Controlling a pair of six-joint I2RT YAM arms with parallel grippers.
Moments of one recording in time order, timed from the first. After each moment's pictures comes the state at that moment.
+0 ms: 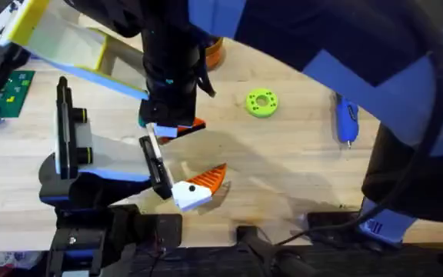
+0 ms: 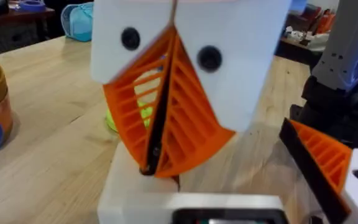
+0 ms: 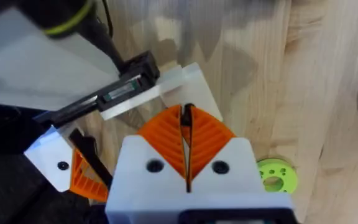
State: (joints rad) left arm 0.05 0.01 0.02 -0.14 1.21 -0.04; right arm 1.04 2.08 2.26 -1.56 -0.15 -0.46
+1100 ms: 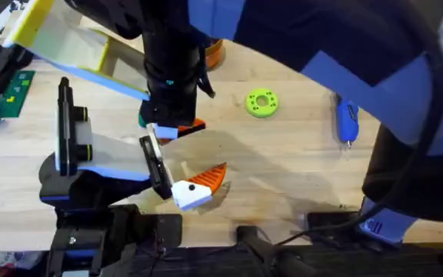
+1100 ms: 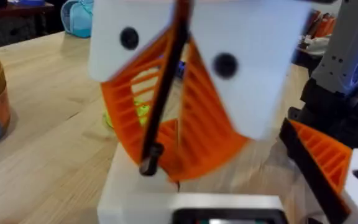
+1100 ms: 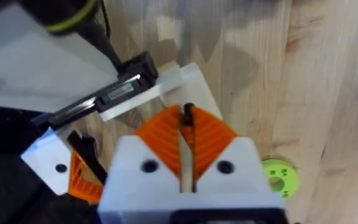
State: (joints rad) left arm 0.05 0.01 0.02 -0.14 1.21 -0.07; right arm 1.04 2.08 2.25 -1.55 -0.15 -0.46
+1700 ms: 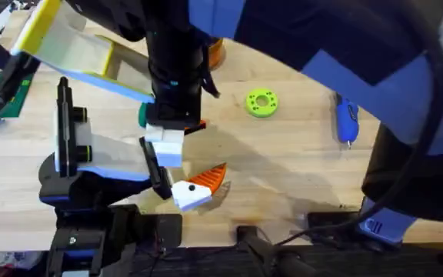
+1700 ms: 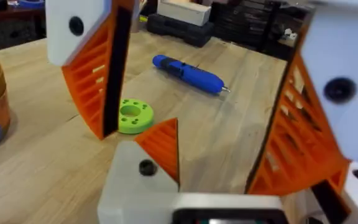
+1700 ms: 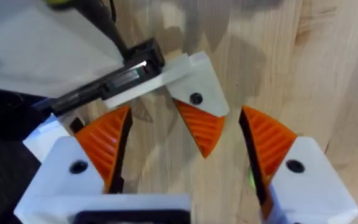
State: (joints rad) left arm 0.05 0.01 0.02 -0.14 1.21 -0.06; right arm 1.04 2.08 2.25 -1.60 -0.16 -0.47
